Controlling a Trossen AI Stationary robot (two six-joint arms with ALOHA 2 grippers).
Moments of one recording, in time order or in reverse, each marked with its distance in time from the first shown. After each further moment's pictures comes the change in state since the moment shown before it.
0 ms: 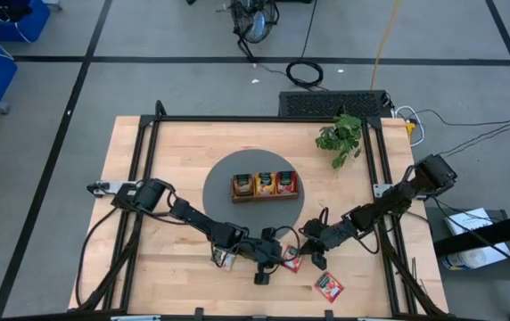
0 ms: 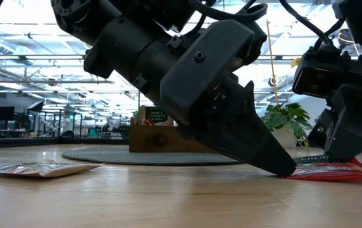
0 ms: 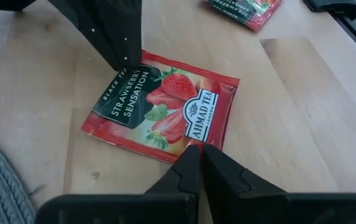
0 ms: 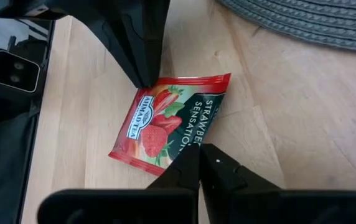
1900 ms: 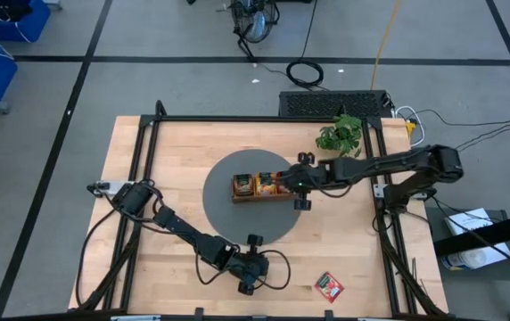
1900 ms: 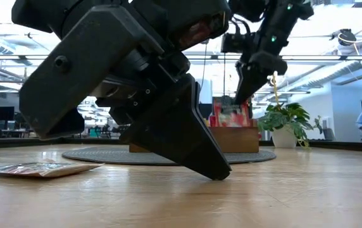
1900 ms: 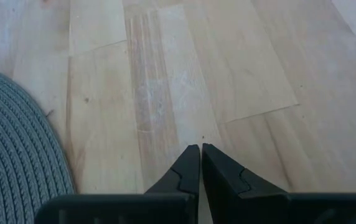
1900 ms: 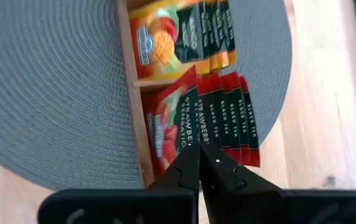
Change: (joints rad) left arm -0.139 -0.086 0.000 -0.302 -0.227 0.054; right arm -0.524 -0.142 0.602 -1.105 0.208 -0.891
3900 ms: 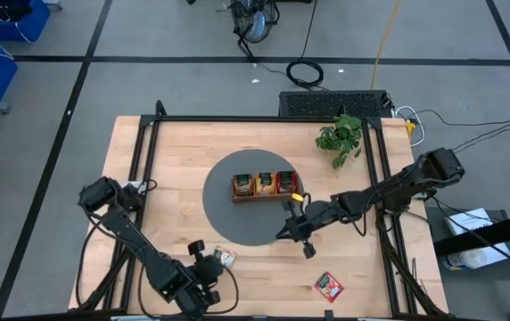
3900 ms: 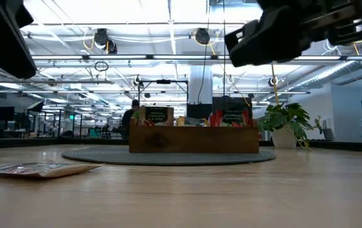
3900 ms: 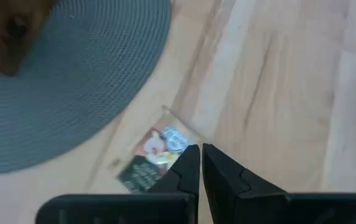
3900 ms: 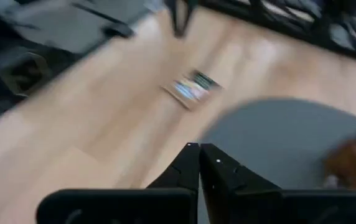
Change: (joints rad) left arm -0.320 -0.265 -0.003 -0.689 -0.336 -0.928; right arm 0.323 0.011 -0.321 0.949 -0.336 -0.131
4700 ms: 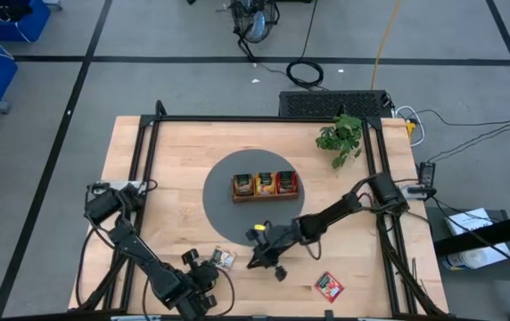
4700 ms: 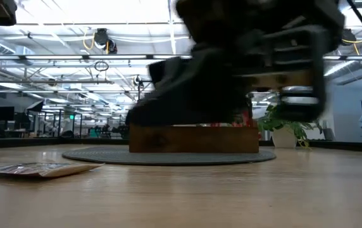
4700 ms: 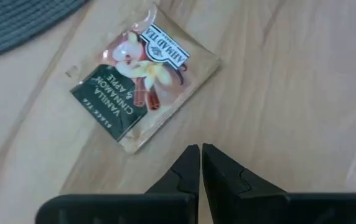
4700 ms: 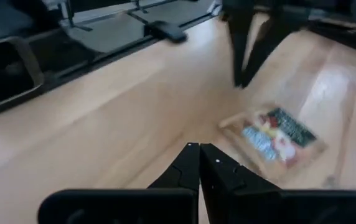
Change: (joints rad) left arm -0.047 0.114 -0.038 0.013 0.150 -0.203; right arm 0.030 0.605 0.364 0.267 -0.160 -0.091
